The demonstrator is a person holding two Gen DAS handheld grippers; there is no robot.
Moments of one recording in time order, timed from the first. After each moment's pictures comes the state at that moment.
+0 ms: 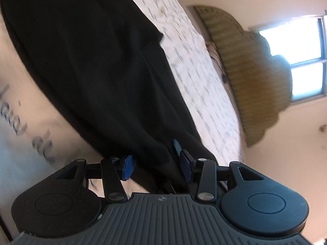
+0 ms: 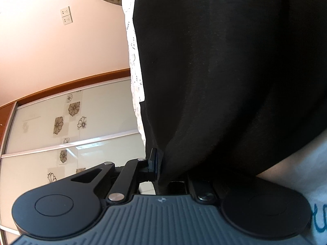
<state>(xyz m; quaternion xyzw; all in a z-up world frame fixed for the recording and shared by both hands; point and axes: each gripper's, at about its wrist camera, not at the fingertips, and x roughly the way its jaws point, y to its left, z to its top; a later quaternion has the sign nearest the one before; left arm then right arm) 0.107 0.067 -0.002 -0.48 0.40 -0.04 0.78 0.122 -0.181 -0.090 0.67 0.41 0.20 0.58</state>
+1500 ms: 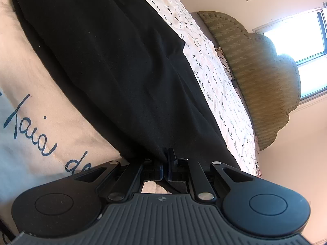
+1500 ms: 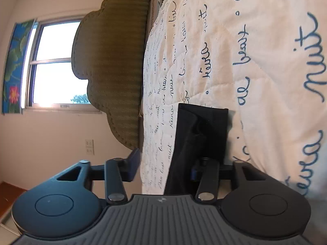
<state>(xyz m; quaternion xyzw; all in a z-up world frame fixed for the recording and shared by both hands) 0.108 0.075 -0.031 -0.45 0.39 -0.02 0.80 -0.005 -0.436 -0.054 0.67 0.13 -0.07 0.73</state>
